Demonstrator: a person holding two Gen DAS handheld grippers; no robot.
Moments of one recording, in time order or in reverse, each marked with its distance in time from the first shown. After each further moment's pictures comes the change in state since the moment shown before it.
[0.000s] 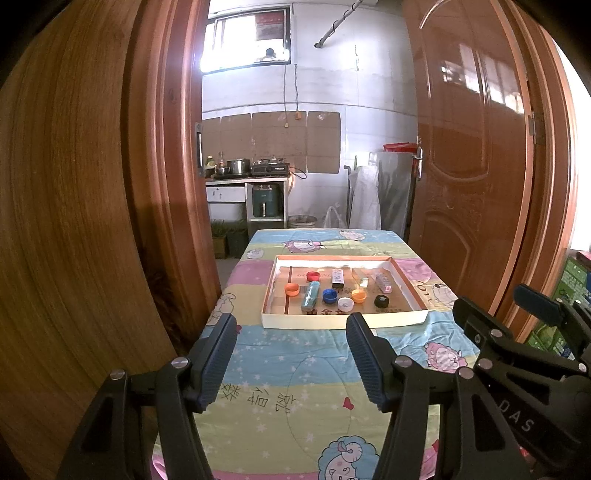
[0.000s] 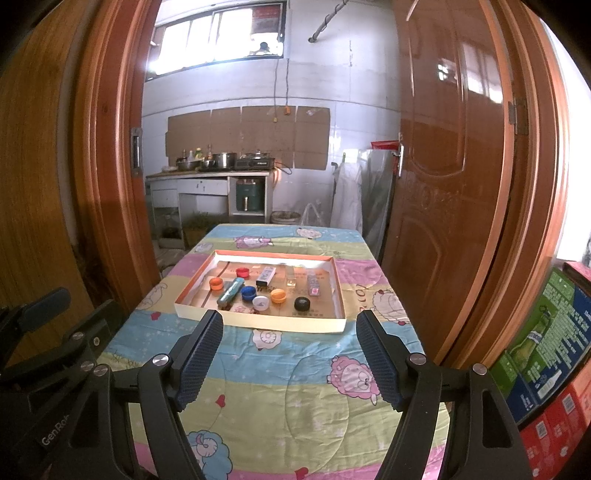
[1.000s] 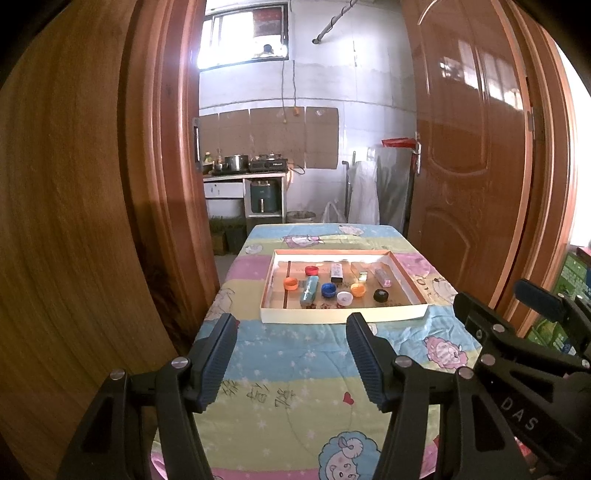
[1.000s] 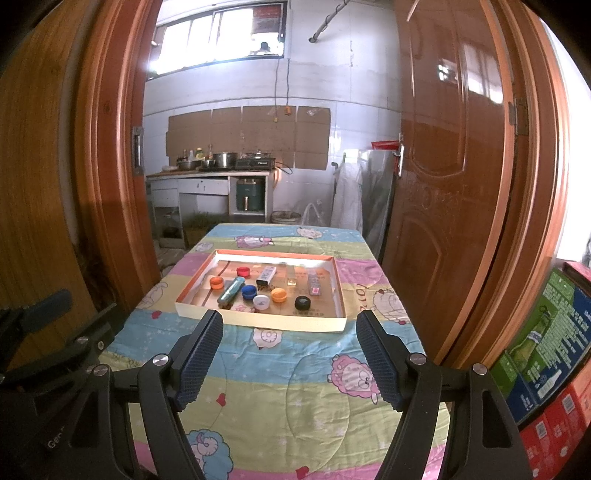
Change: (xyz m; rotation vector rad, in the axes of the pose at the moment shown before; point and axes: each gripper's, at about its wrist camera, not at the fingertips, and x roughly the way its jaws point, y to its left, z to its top) left arm 0.004 0.001 0.000 0.006 0.022 -0.006; right arm 0.000 0.001 -0.001 -0.001 0.000 -0.001
